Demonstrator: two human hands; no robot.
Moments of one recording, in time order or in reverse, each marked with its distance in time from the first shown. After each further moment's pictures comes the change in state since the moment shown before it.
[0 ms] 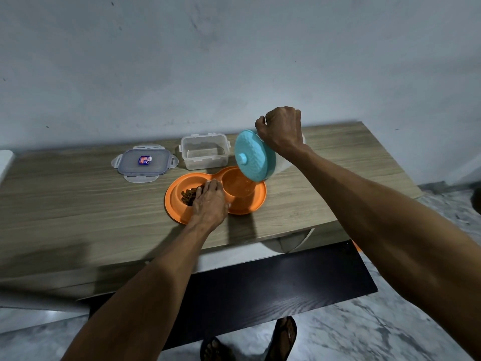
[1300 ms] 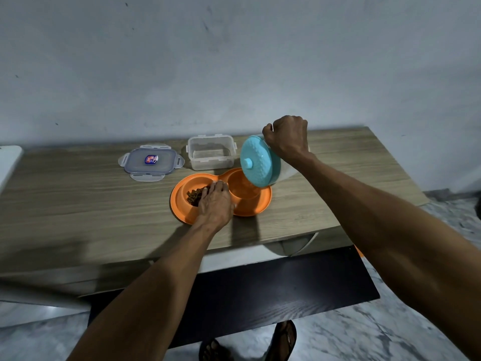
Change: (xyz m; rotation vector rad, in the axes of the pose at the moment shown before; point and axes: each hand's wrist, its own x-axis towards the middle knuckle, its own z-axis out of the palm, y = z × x) left_hand -0.002 -0.005 0.003 0.020 0.110 -0.016; right_hand -0.005 0.002 0.010 0.021 -0.044 0.030
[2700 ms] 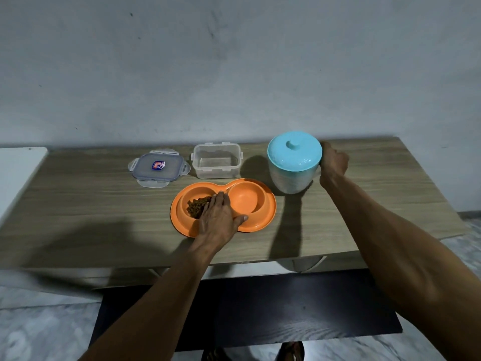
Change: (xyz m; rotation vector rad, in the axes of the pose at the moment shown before) left_hand 0.009 0.020 0.011 -0.052 -0.041 -0.137; right_hand 0.021 0.111 0.042 0.935 0.063 0.980
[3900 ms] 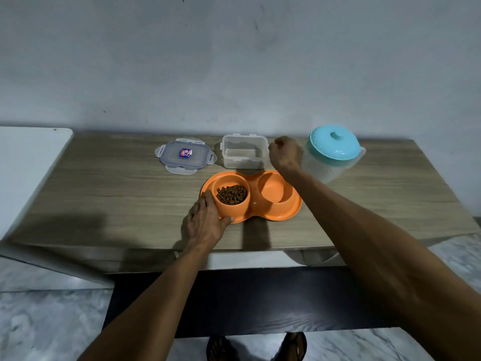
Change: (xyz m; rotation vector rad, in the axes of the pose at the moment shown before) left_hand -0.036 -0.101 -0.003 -0.175 0.032 -0.257; right_hand -0.125 0.020 0.126 -0.592 -0.267 -0.454
